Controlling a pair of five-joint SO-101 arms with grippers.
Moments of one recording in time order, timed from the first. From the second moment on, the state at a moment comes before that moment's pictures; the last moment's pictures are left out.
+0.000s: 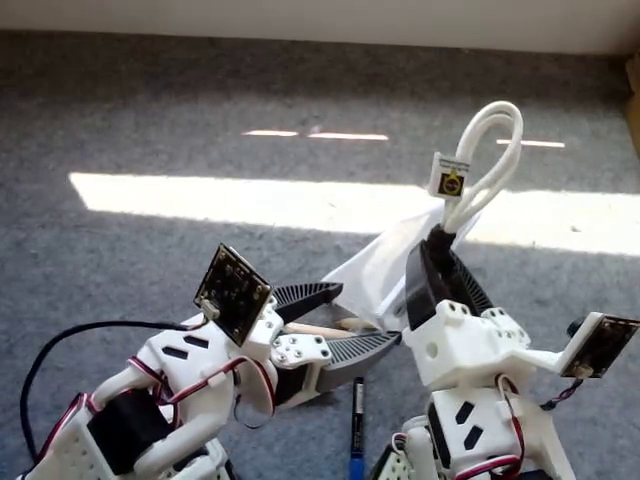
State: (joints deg) left arm 46.8 -80.0 53.5 56.7 18.4; right arm -15.9 -97.8 55.5 67.0 -30.2
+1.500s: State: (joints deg) left arm 41.6 -80.2 56.1 50.6 20.7; right arm -15.9 -97.8 55.5 67.0 -30.2
